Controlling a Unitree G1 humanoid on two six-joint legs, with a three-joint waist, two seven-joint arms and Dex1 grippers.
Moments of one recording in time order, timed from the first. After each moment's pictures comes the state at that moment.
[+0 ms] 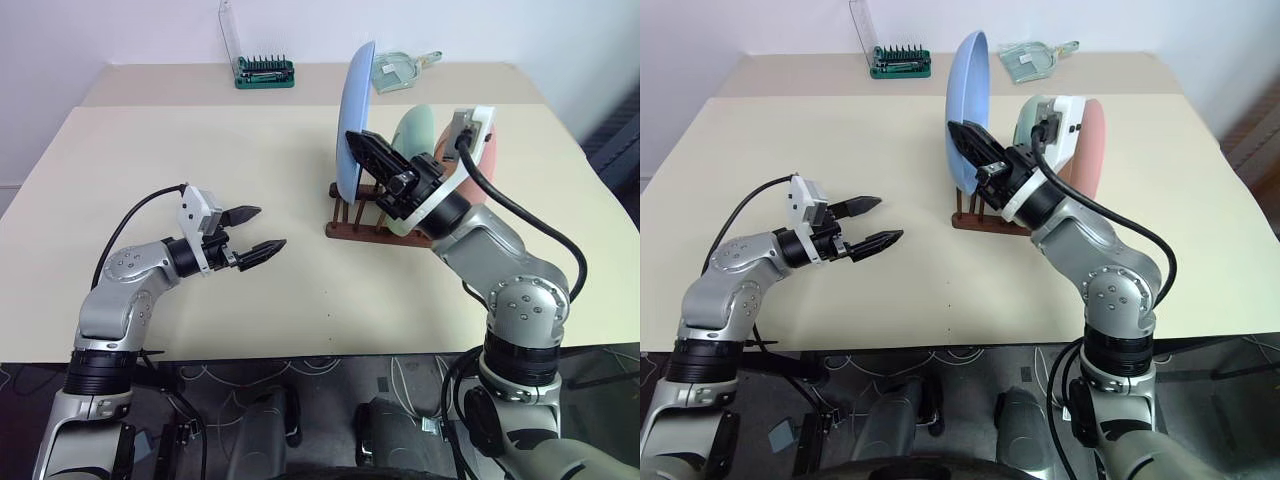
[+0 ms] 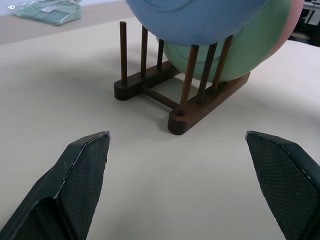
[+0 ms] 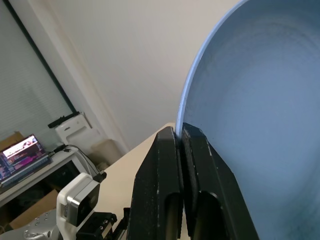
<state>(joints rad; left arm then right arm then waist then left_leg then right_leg) -0.36 0.56 0.07 -0.06 -0.47 0.38 -0.93 -0.56 -0.22 -0.13 -0.46 1.02 0.78 0.14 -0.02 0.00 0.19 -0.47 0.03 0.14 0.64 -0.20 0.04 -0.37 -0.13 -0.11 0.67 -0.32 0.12</state>
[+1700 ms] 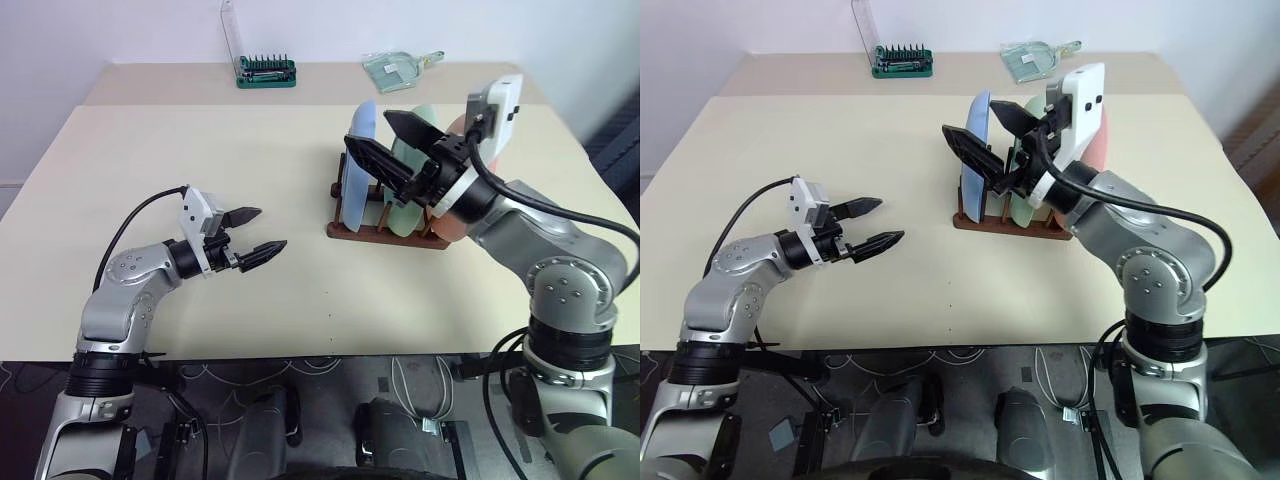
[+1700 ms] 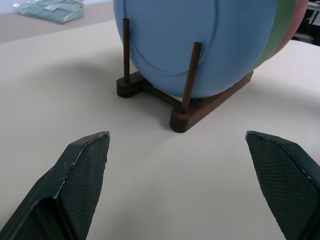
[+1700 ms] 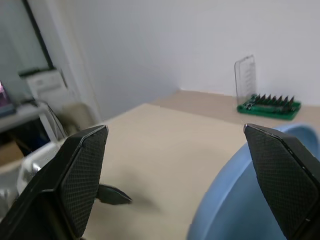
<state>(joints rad) -0.36 0.55 0.06 -0.06 -0.47 0.38 -0.92 -0.63 -0.53 -0.12 -0.51 0.92 0.80 0.29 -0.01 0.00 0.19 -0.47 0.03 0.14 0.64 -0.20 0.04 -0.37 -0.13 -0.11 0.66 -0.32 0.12</state>
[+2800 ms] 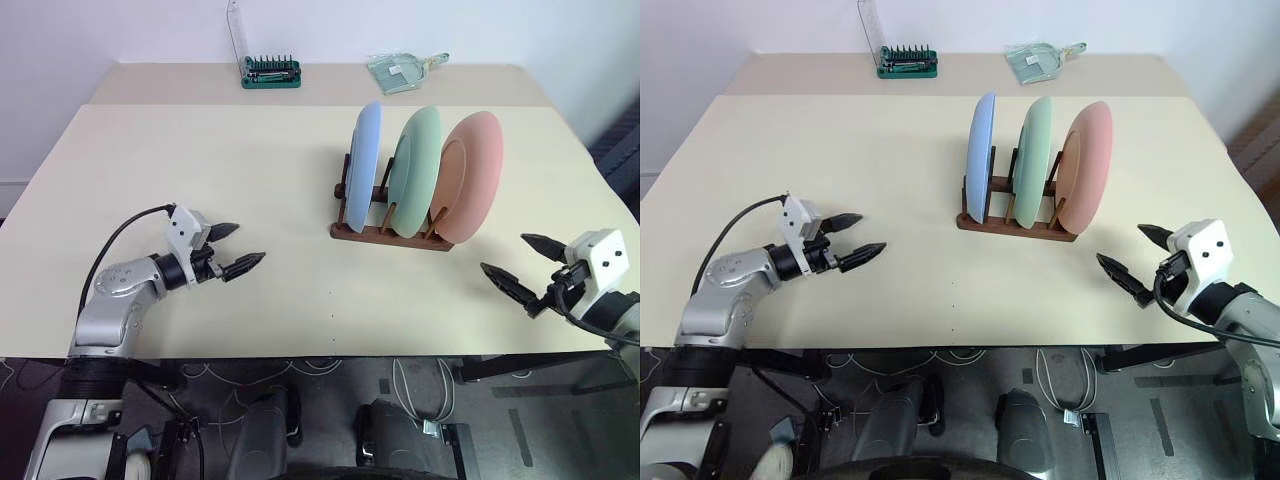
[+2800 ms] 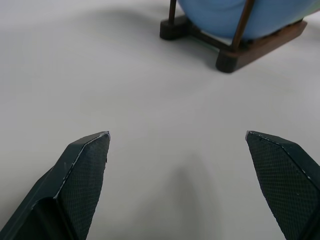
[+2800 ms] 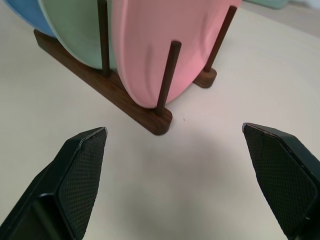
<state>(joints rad) -0.30 0.59 0.08 0.11 -0.38 0.26 -0.91 0.14 -0.76 -0.47 -0.28 0.48 0.36 0.76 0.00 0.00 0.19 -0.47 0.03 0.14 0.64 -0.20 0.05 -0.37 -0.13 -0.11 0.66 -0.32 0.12</state>
